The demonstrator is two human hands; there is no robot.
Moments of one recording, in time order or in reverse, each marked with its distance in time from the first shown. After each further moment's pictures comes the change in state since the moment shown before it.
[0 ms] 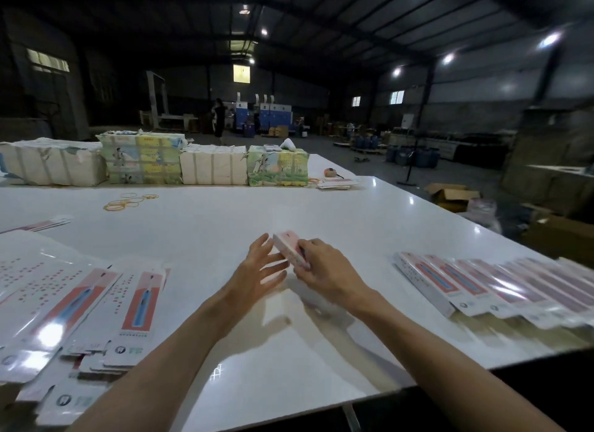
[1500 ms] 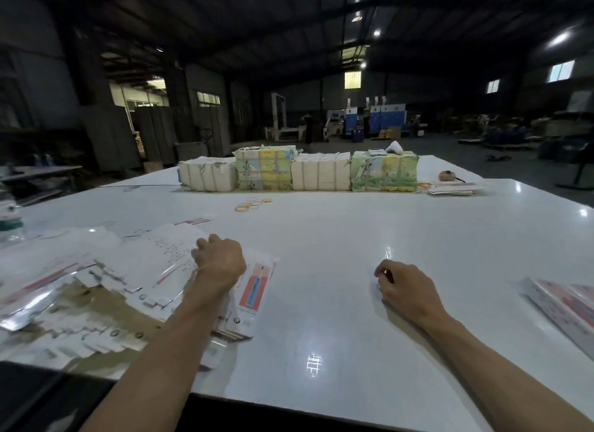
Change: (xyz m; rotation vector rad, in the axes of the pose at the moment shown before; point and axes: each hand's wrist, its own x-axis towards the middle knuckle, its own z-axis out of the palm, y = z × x) left_hand -0.089 0.122 -0.110 1.908 0.887 -0.596; right_hand 0.017 0.005 0.052 0.225 -0.020 0.112
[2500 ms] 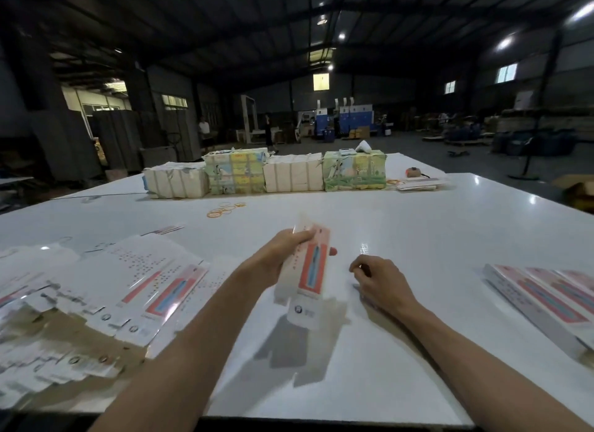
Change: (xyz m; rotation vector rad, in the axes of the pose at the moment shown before) left_hand -0.033 0.108 -0.019 -1.424 -0.687 0.578; right_hand 0.004 0.003 0.000 0.150 0.037 0.005
